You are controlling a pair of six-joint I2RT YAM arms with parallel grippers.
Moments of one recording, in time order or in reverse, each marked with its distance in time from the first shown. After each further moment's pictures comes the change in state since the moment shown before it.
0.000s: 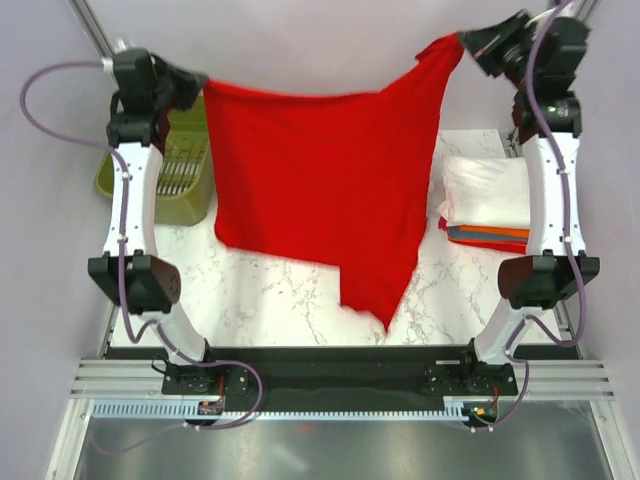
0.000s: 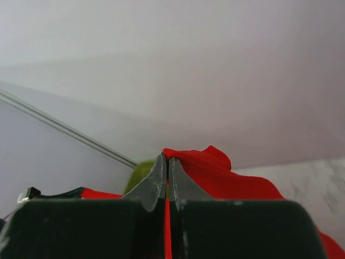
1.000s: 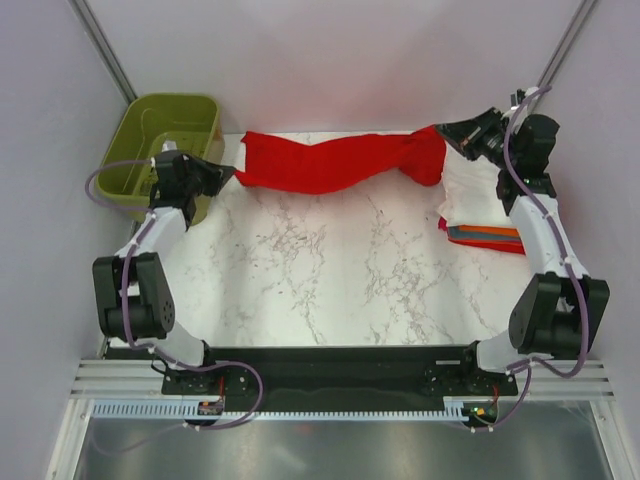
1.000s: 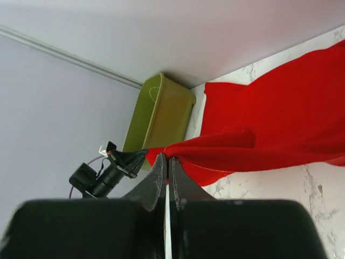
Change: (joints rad) left arm 0.037 -0.114 -0.875 0.620 0.190 -0.066; right arm -0.106 -0.273 -0.900 0.531 -0.369 0.205
